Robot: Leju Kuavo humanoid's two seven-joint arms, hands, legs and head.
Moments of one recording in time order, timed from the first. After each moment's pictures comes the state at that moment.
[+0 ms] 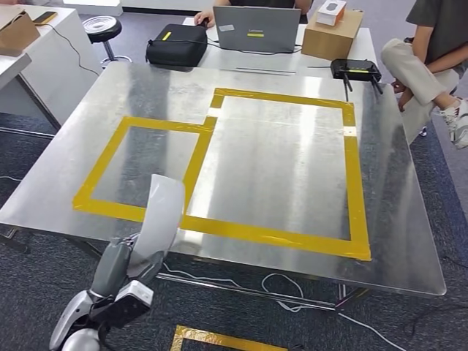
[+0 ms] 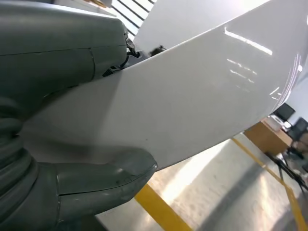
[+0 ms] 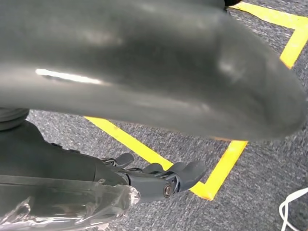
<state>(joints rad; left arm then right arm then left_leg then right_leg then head) 0.24 0.04 -0.15 -1.79 -0.83 0.30 -0.22 -0.06 0.17 -0.35 -0.20 0.73 -0.16 -0.23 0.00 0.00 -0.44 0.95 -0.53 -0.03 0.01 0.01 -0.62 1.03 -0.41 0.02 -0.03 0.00</state>
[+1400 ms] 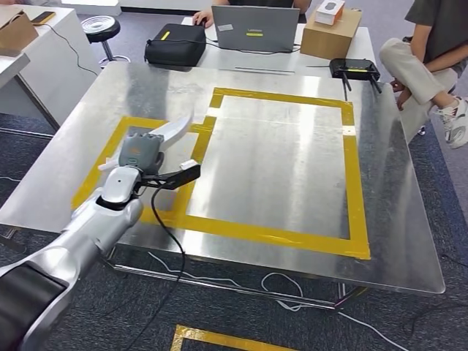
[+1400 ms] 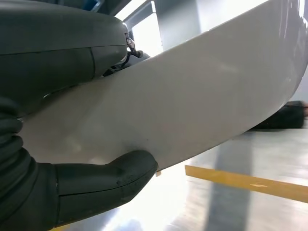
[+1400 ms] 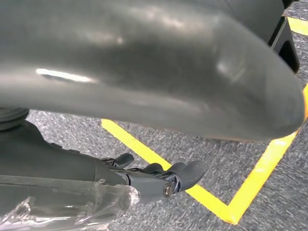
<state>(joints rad) -0.76 0.09 -0.43 -0.67 -1.38 0.46 0.30 -0.01 0.15 -0.31 -0.19 0.70 -0.10 -0.22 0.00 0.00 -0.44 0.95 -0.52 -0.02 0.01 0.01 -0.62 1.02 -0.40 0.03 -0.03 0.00</state>
